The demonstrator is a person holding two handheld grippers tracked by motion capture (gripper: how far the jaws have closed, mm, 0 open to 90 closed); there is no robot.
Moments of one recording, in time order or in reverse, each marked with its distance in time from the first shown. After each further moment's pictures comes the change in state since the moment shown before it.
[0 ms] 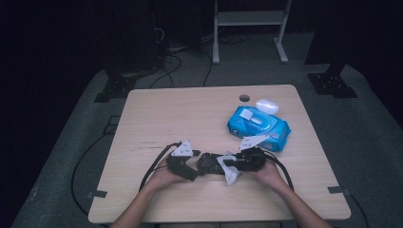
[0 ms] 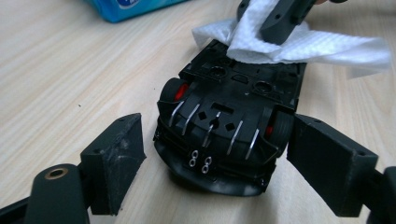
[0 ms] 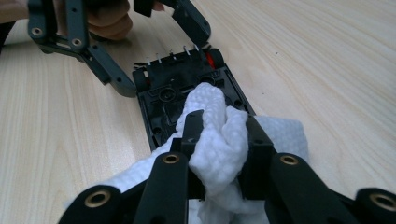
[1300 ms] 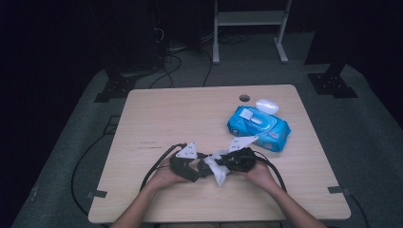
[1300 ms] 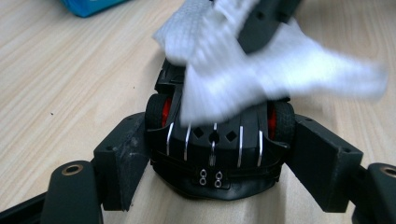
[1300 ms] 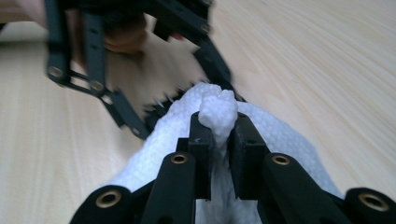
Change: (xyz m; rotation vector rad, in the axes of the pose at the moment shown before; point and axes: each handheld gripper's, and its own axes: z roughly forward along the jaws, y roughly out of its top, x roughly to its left) left arm -0.005 0.002 0.005 0.042 -0.047 0.100; right arm 0.017 0.018 0.016 0.004 -0.040 -0.069
